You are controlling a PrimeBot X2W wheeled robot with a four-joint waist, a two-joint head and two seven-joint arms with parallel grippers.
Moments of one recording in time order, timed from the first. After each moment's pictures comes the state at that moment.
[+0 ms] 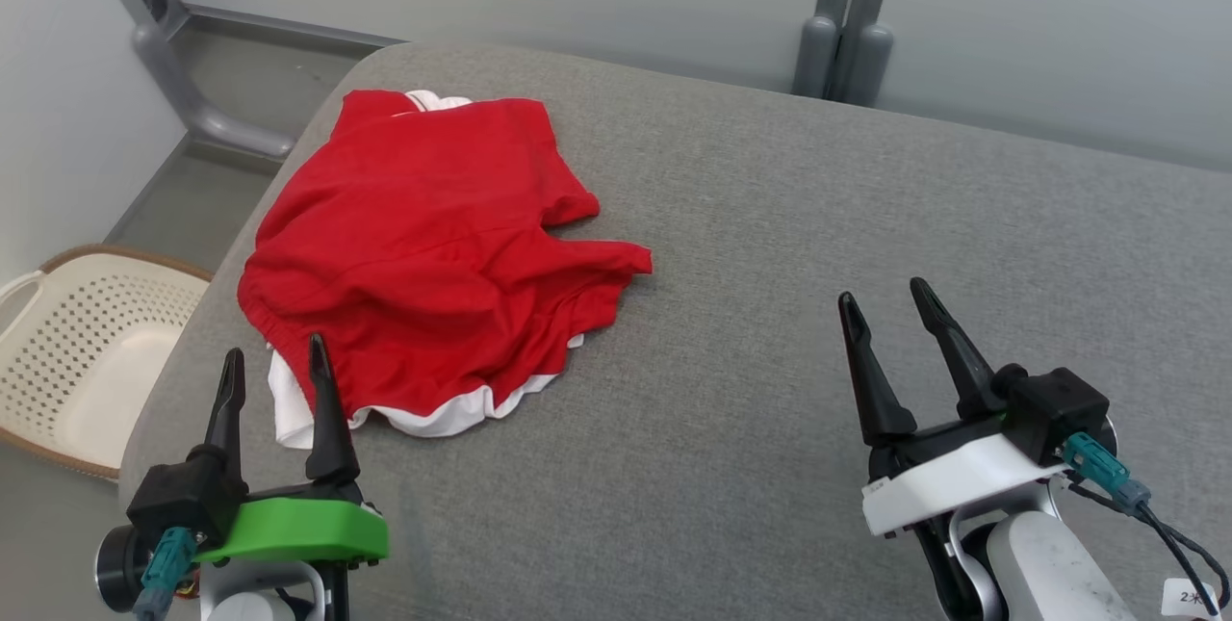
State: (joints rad) left arm -0.06 0.05 -0.04 0.15 -0.27 0.04 -0.26; right arm -0.13 -0.07 0.17 0.13 0.25 0.13 -0.26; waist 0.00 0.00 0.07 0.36
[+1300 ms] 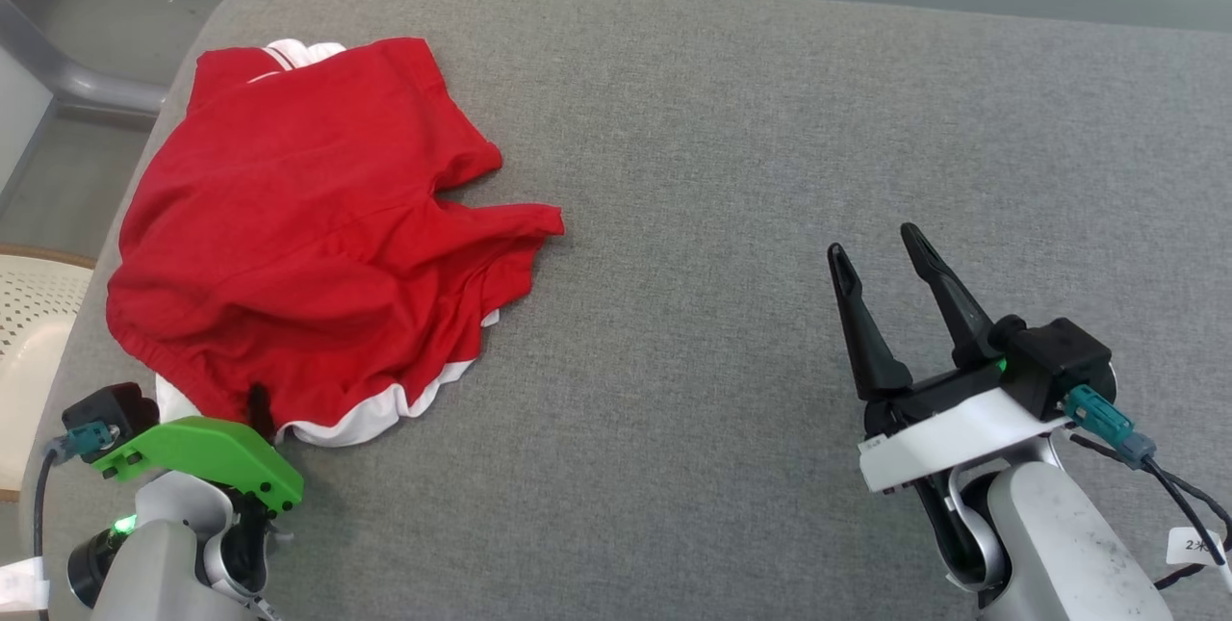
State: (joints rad) left arm -0.39 0.15 0.05 0.77 -0.57 -0.01 0.08; right arm -0.22 -0.12 0.22 0.12 0.27 0.13 -0.26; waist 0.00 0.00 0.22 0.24
